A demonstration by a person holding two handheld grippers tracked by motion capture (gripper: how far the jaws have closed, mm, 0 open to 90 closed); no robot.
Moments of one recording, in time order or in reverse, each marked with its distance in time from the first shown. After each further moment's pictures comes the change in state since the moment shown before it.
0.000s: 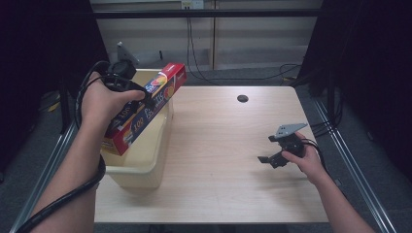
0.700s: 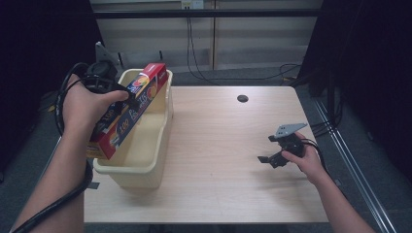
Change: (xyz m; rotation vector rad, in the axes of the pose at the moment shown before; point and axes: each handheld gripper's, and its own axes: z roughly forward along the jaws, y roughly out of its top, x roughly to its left) left arm 0.022 -0.017 -0.020 -0.004 0.074 -0.111; right arm 0.000 0.000 0.001 0.002 -0.005 0.003
